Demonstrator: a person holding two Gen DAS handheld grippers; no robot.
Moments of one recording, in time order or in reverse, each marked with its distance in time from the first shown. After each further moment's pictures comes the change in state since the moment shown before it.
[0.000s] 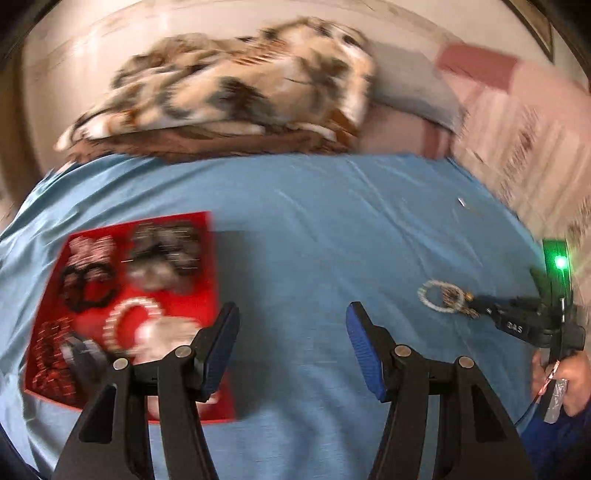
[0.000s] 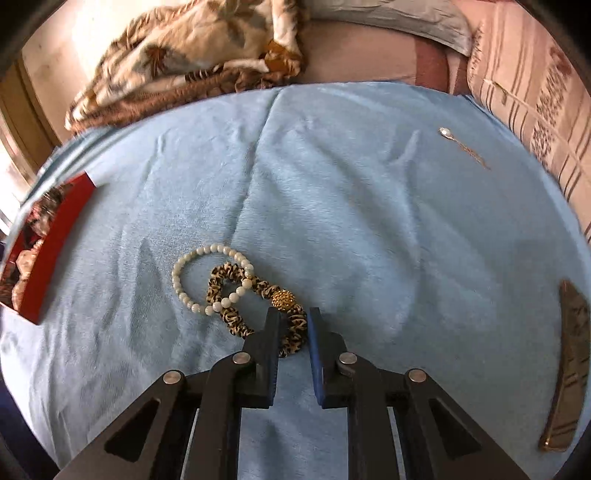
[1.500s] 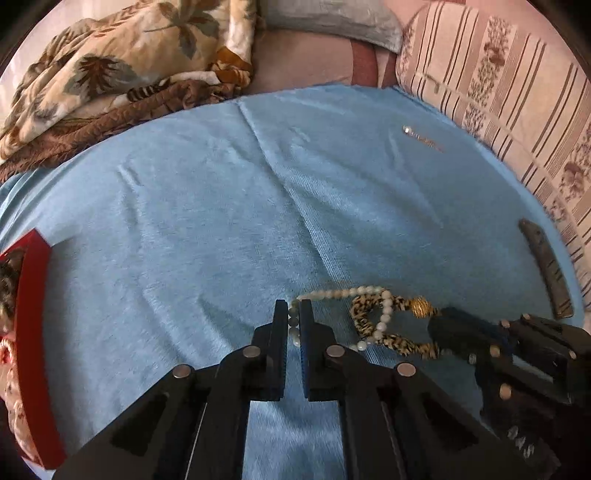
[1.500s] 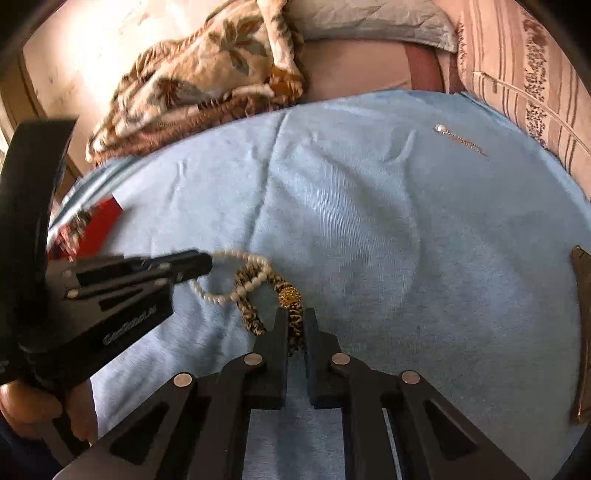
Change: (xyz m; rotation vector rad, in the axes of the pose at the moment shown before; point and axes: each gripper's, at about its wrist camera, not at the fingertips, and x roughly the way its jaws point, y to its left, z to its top) left arm 0.107 -0.127 0.017 0.126 0.167 -0.110; right arm -0.024 0.001 -0.018 0.056 -0.129 0.078
